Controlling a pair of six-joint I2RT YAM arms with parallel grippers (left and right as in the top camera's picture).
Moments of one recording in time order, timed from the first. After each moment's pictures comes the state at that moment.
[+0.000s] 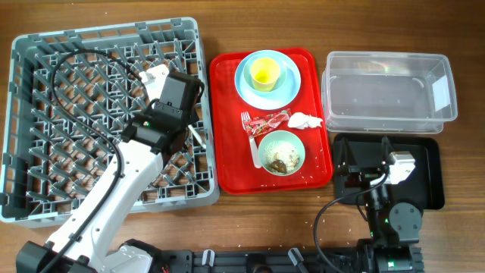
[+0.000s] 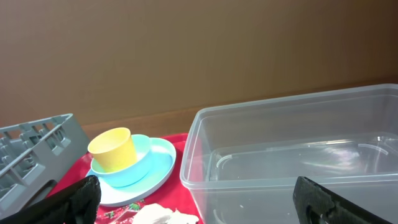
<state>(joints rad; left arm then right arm) -0.39 1.37 1.04 -0.64 -0.45 -0.63 0.03 0.01 0.01 0.00 -0.05 0.21</state>
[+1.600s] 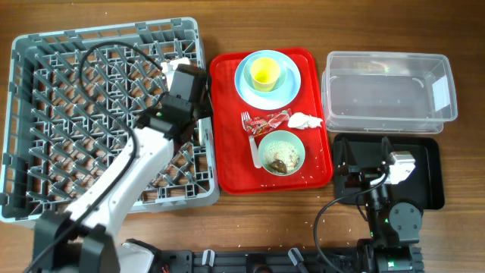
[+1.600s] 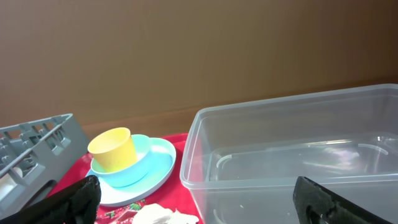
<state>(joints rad) -0.39 1.49 1.04 -0.46 -0.26 -0.54 0.03 0.01 0.01 0.00 -0.05 0.21</state>
